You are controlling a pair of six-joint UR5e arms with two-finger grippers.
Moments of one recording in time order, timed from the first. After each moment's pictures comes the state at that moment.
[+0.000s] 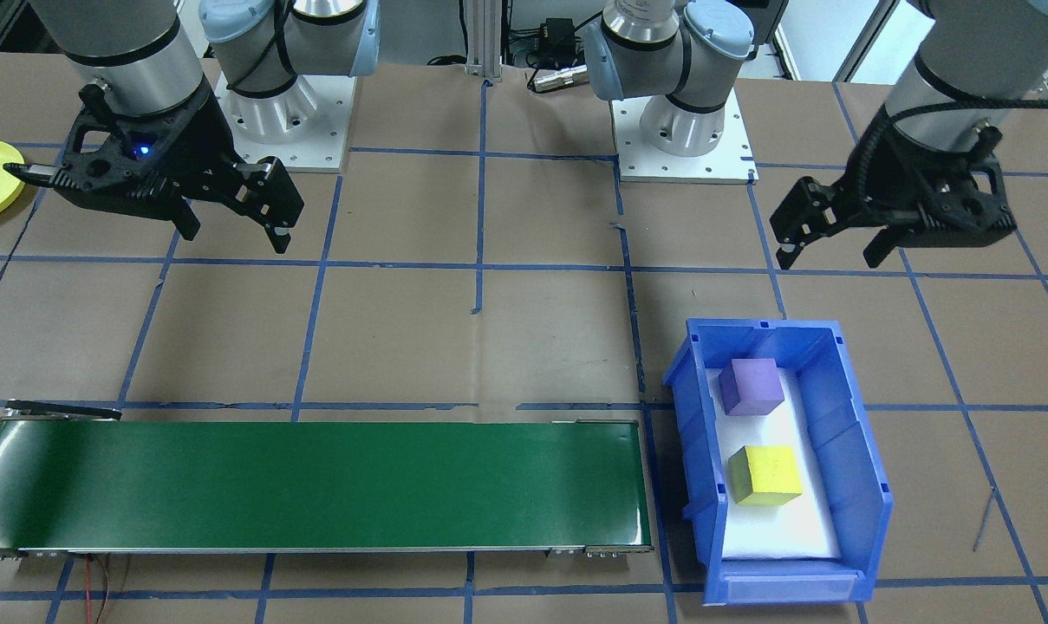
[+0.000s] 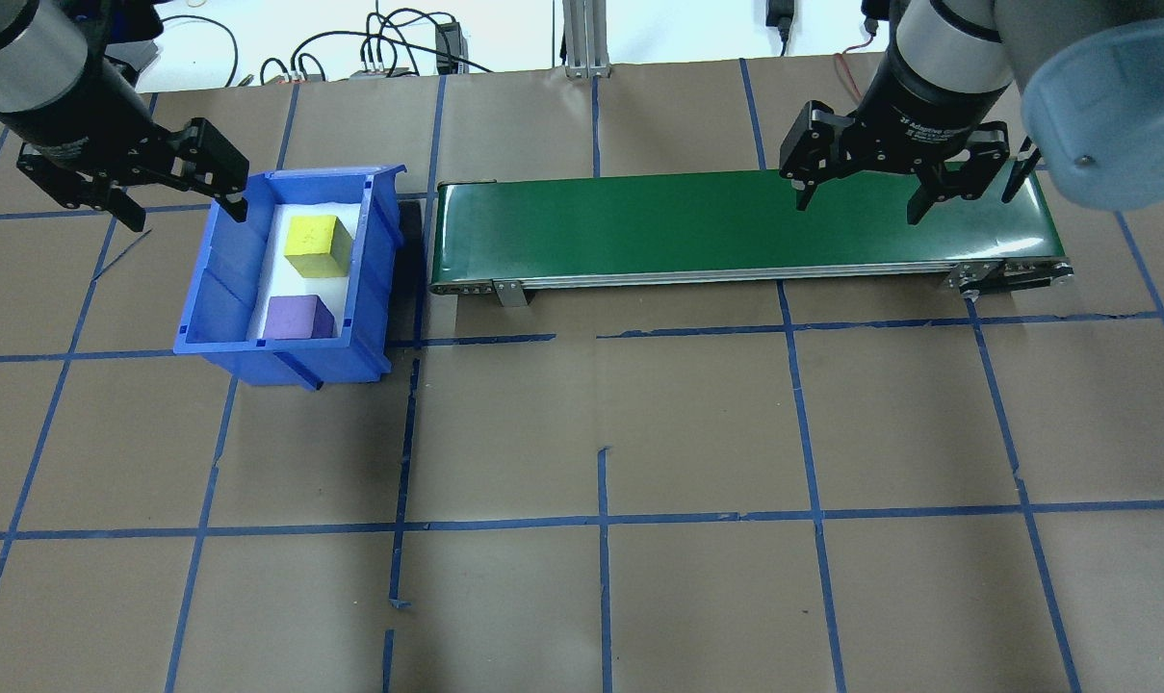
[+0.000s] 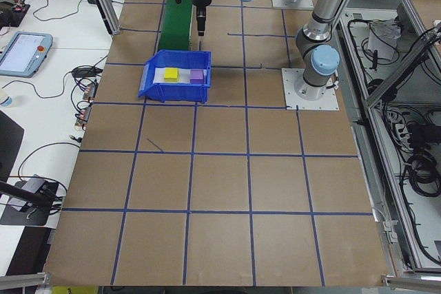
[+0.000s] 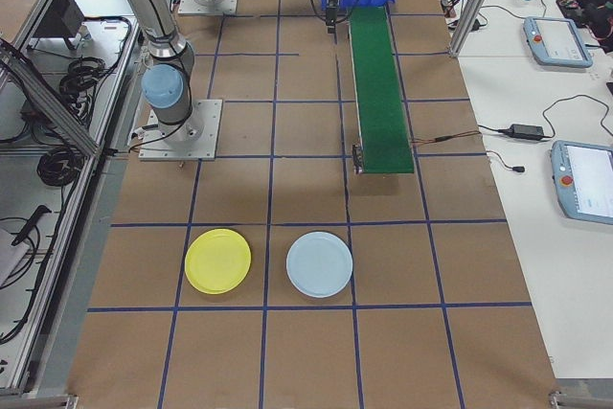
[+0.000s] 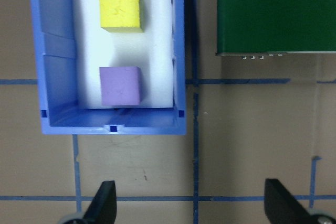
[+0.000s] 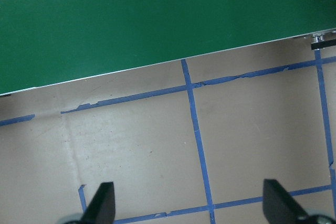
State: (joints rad) left arm -1.34 -1.61 -1.59 -1.46 1.56 0.19; right arm 1.58 -1.57 1.60 -1.67 -1.54 0.19
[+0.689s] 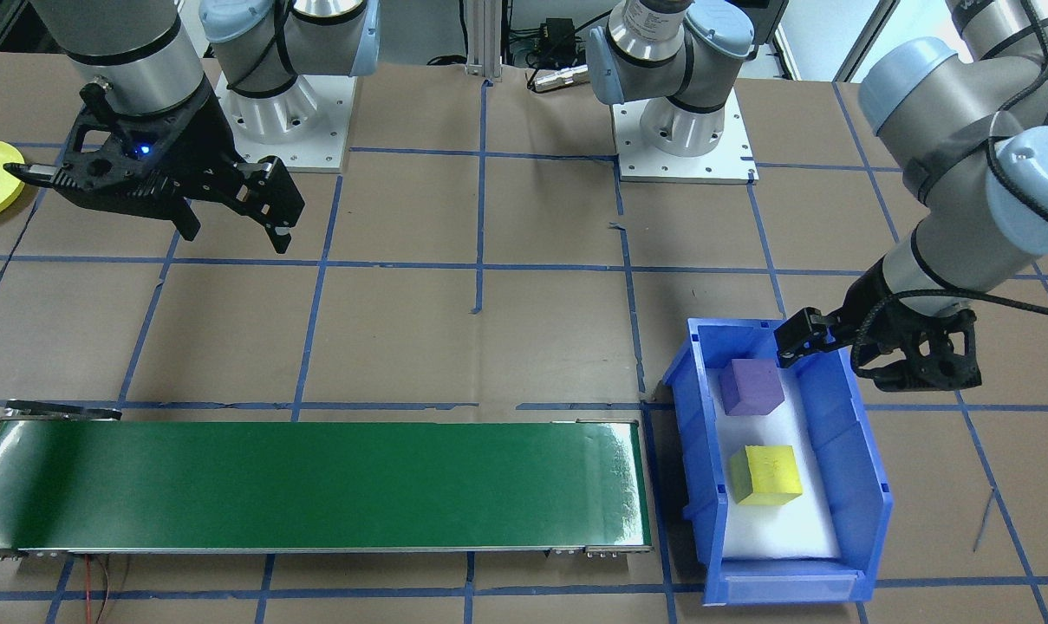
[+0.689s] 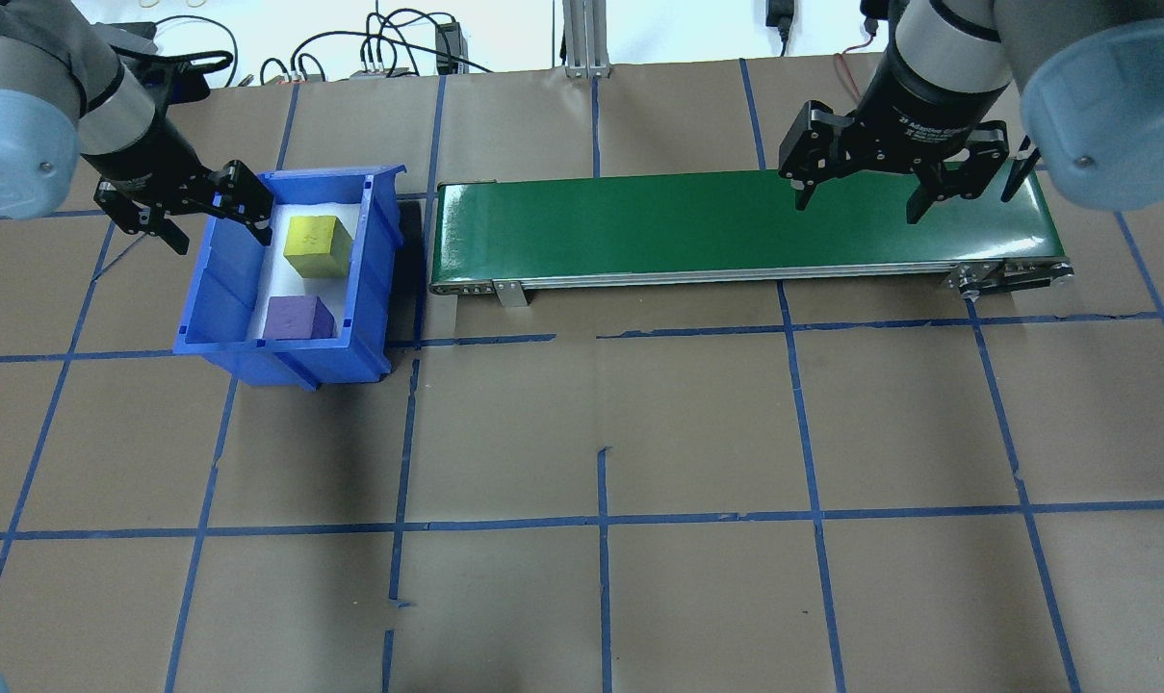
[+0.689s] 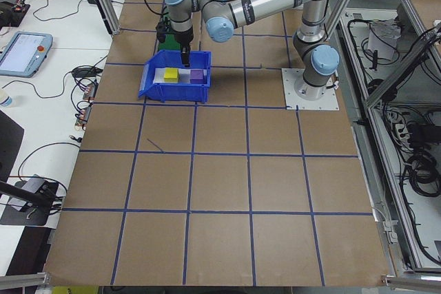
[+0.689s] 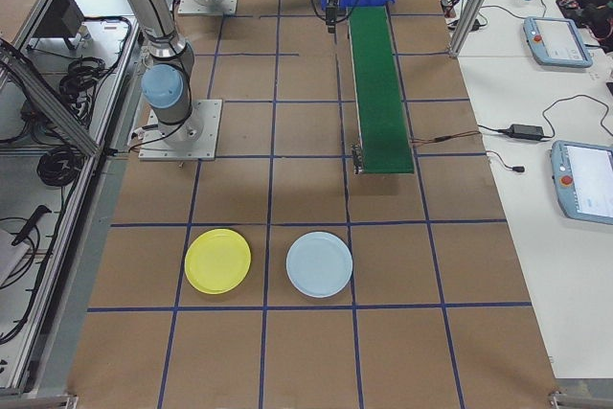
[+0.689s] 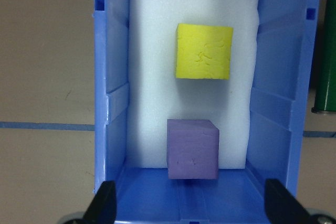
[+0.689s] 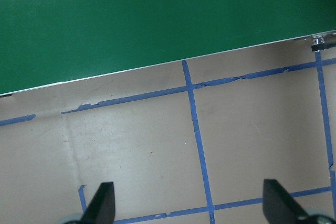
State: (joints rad) left arm -1.31 -1.81 -1.63 -1.34 1.55 0.21; right arm 1.58 -1.57 1.60 -1.68 -1.54 0.19
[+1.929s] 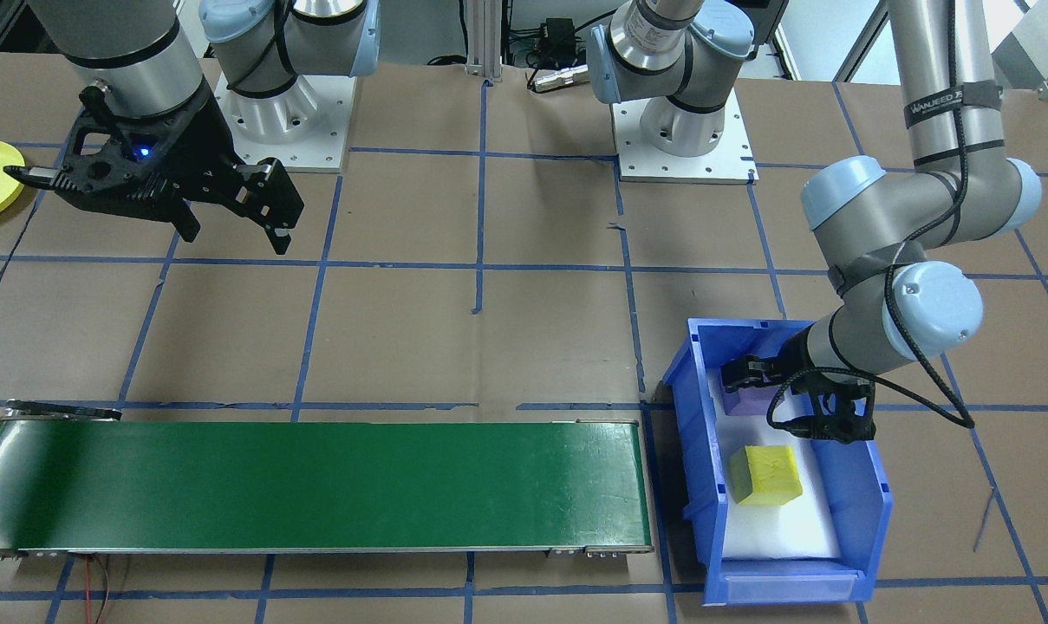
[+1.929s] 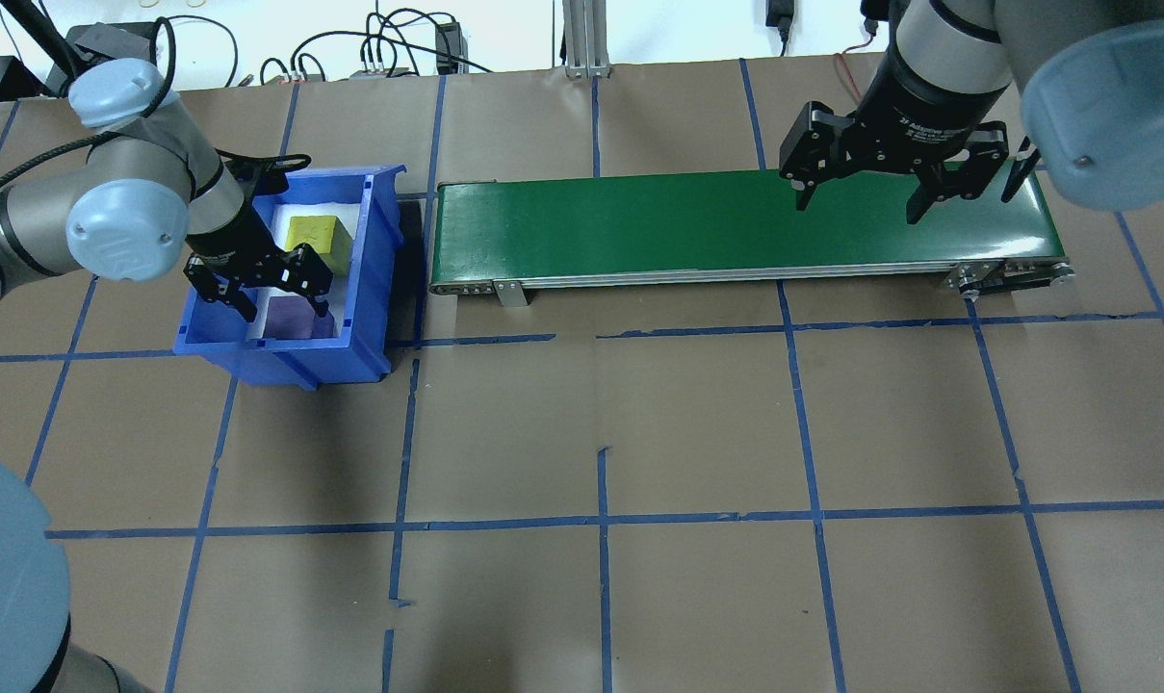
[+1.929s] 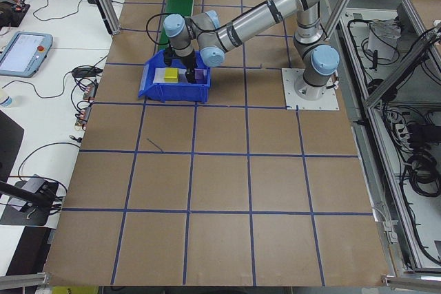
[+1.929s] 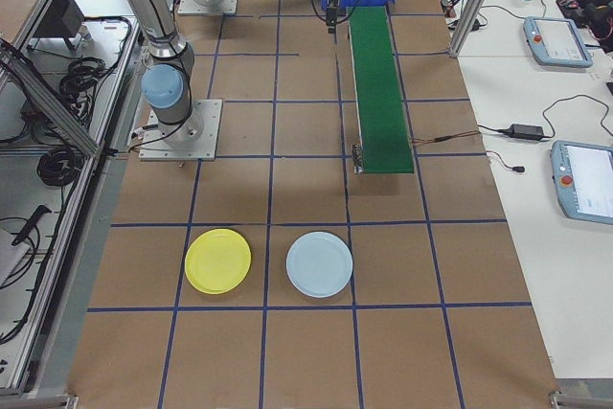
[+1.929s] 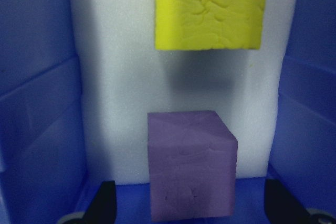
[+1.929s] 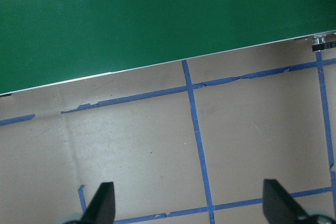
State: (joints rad) left arm -1.33 -1.96 -1.75 -1.19 1.56 0.25; right arm 1.58 -1.57 1.61 -1.68 -1.54 0.19
